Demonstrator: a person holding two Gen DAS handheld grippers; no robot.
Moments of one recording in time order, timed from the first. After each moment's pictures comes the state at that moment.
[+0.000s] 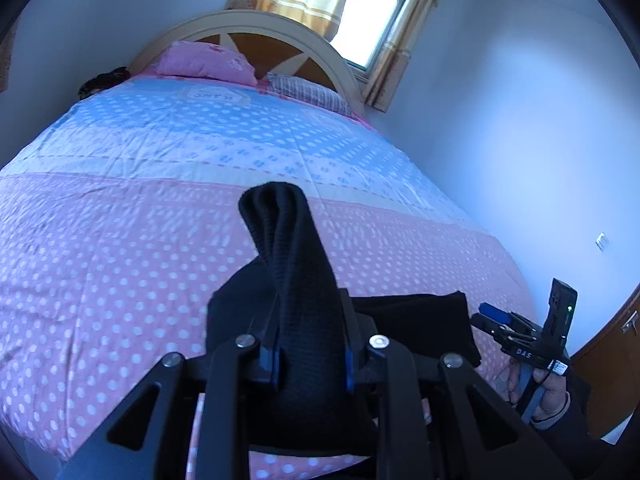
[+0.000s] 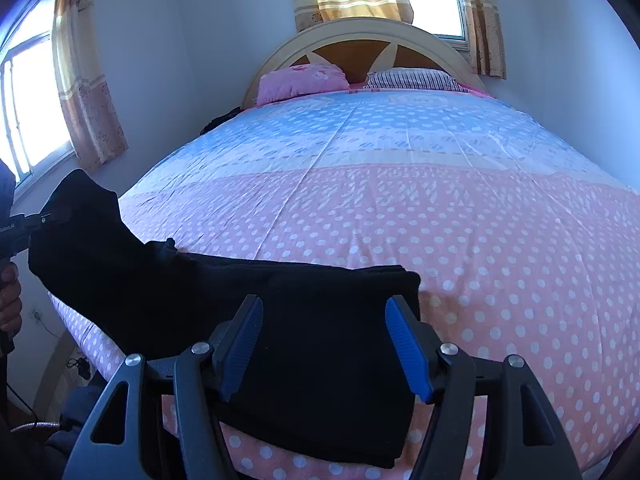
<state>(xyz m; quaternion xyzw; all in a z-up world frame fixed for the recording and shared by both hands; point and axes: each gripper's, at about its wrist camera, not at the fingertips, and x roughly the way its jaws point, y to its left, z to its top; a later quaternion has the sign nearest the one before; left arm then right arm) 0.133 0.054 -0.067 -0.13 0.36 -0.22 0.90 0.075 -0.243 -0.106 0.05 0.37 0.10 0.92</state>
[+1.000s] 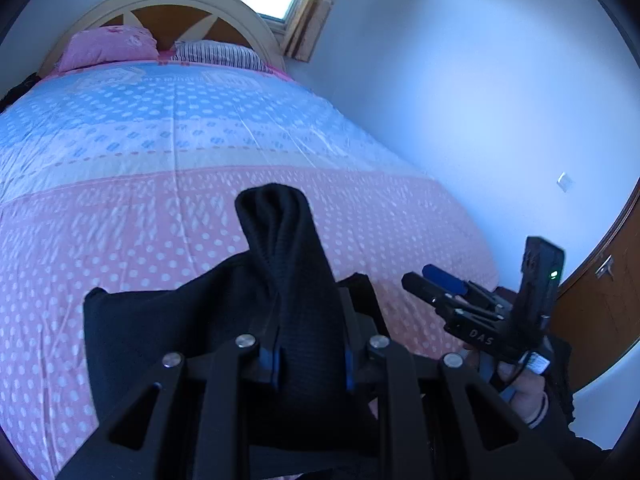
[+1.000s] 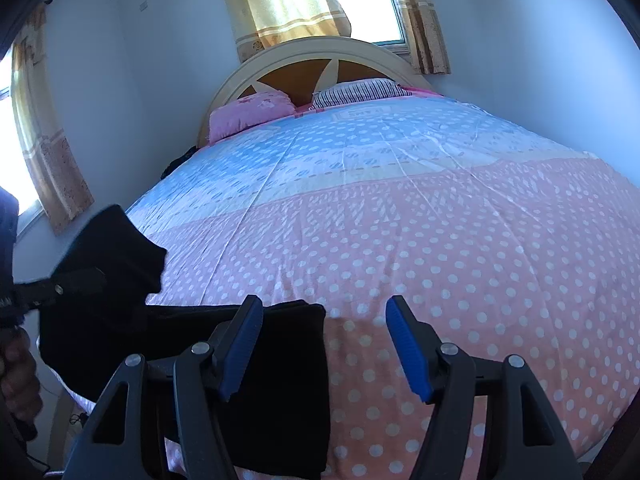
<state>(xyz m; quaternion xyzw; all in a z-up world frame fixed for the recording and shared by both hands) 0.151 -0.121 -0.067 -0.07 0.40 -0.33 0.85 0.075 -0.306 -0.091 0.11 0.35 0.02 0.93</state>
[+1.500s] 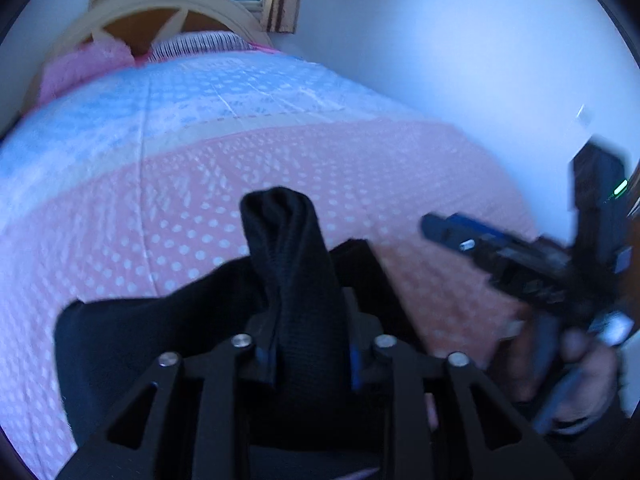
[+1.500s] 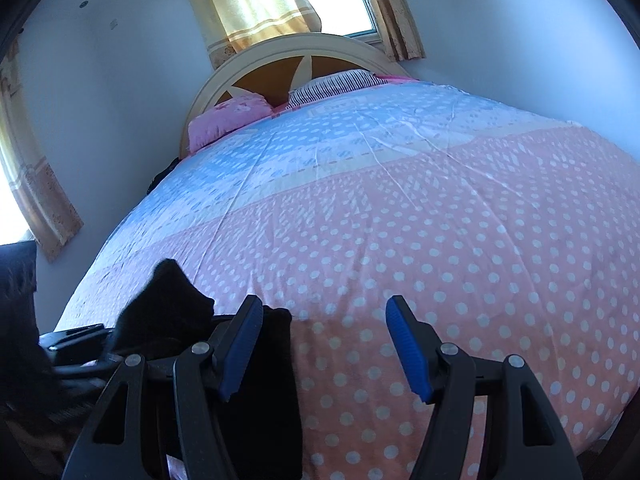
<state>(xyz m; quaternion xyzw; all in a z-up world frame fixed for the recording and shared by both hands) 0.143 -0.201 -0.109 0.06 0.41 -0.30 0.86 0.081 -0.332 -0.105 0.15 0.36 -0.01 0.92</state>
